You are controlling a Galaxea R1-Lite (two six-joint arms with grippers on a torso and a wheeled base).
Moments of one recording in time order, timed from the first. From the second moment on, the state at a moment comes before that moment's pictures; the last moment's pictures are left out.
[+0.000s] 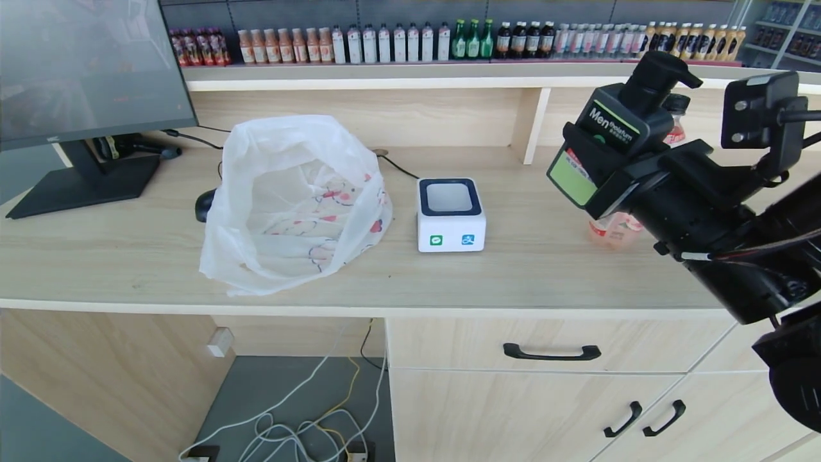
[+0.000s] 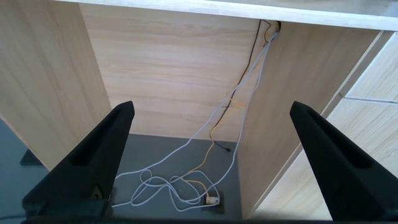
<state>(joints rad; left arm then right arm) 0.00 0.00 0.00 0.00 0.00 0.00 0.47 1.65 -0.71 -1.41 0.01 -0.15</state>
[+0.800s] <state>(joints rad) 0.00 0.00 0.00 0.00 0.00 0.00 0.43 1.67 -0.81 -1.41 0.00 -0.13</state>
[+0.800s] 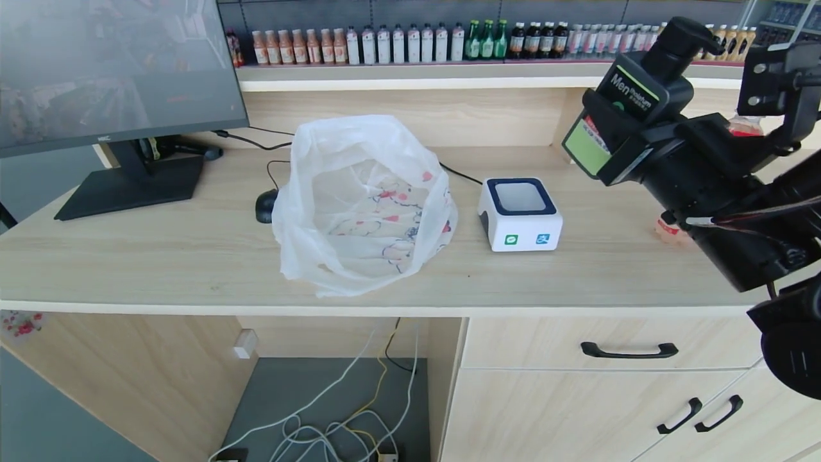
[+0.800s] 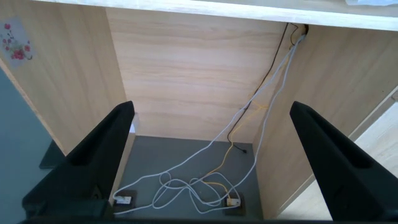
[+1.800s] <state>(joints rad) 0.00 0.00 0.00 0.00 0.00 0.00 0.43 1.83 -1.22 -0.93 0.00 0.15</state>
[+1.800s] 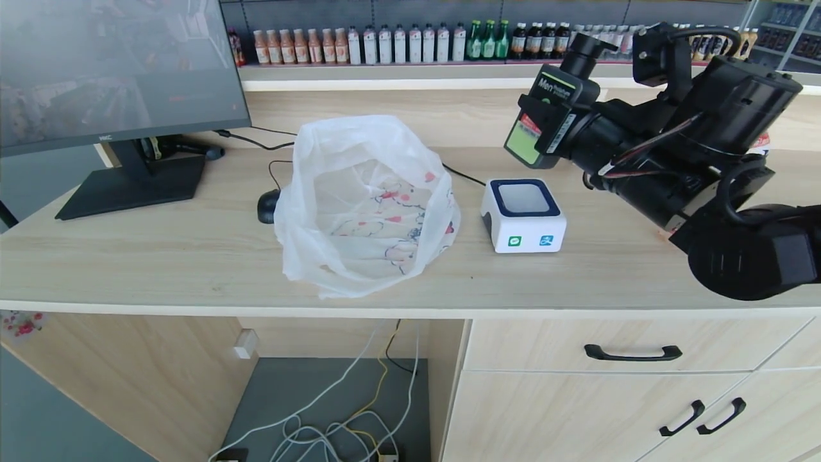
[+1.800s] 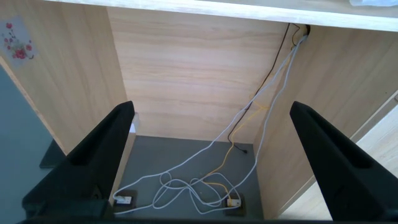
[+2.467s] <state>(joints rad) 0.00 0.00 0.00 0.00 0.00 0.00 0.42 1.90 -1.28 -0.92 0.06 0.54</state>
